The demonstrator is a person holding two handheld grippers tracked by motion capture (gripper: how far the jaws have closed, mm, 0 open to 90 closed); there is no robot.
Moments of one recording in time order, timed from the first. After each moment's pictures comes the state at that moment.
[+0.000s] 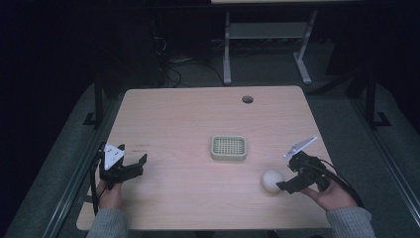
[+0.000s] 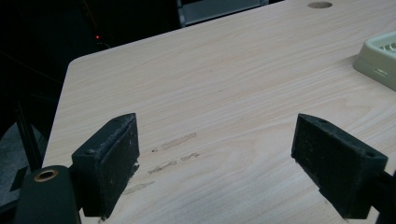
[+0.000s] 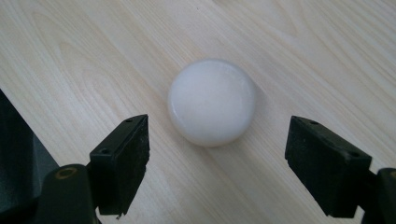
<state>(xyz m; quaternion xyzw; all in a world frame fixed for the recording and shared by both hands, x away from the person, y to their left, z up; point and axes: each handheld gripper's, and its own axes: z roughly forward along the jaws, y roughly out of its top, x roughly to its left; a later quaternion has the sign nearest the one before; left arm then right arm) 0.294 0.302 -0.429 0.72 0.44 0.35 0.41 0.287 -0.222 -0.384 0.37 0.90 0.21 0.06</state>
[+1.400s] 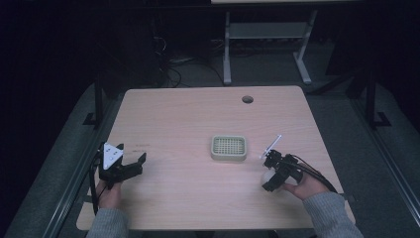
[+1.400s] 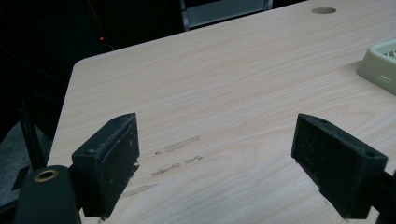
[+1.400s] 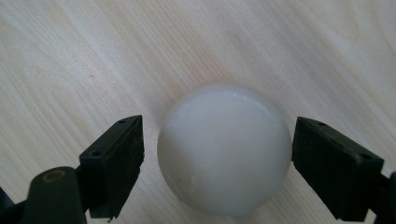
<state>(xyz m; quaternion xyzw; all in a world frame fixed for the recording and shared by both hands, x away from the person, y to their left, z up) 0.294 0.303 -0.428 0.71 0.45 0.36 0.41 0.323 -0.176 -0.425 0.34 0.93 0.11 0.03</state>
